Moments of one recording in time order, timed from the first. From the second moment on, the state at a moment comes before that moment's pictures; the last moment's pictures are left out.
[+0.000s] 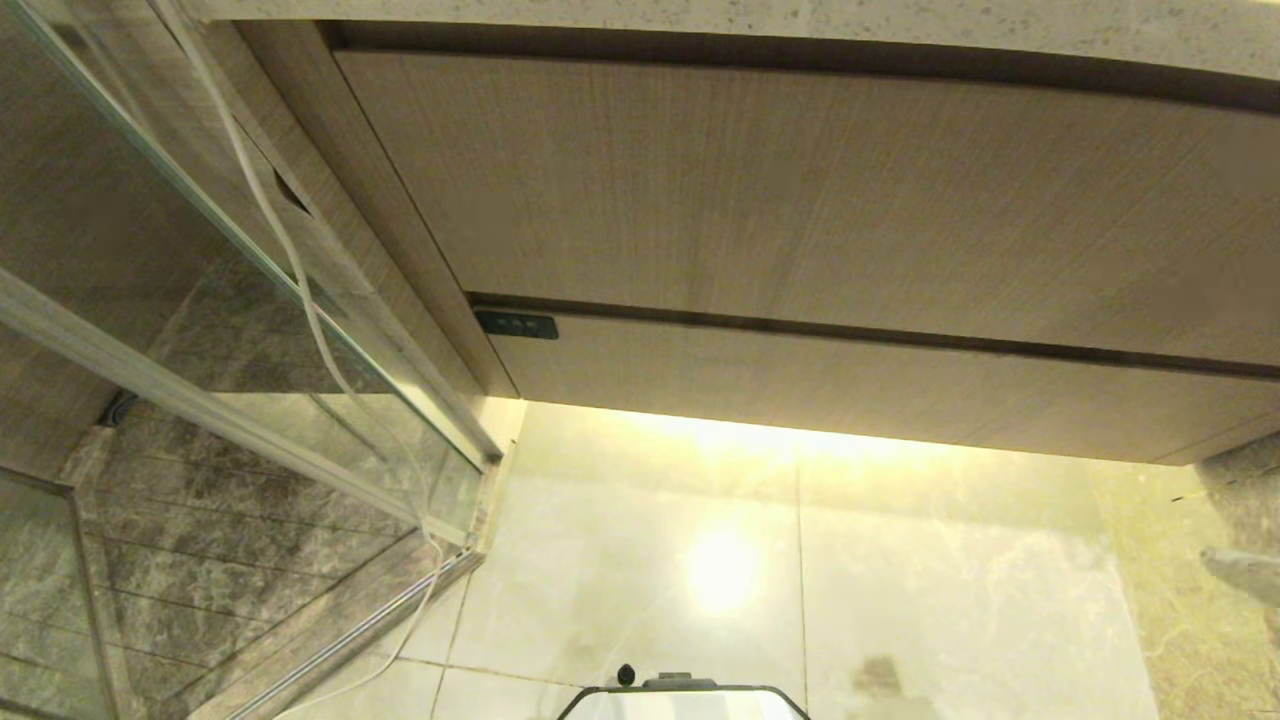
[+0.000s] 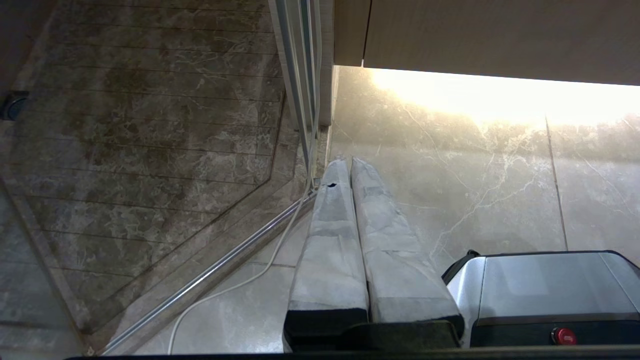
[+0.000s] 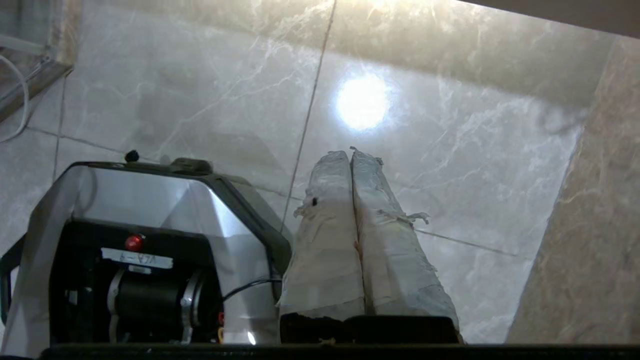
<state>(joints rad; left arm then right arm) 0.00 0.00 0.00 0.00 0.00 0.00 -0.34 0.94 -0.39 -0.06 0.43 -0.24</state>
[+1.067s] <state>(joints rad) 0.00 0.00 0.00 0.00 0.00 0.00 0.01 0.00 0.00 -0.07 0.01 -0.06</state>
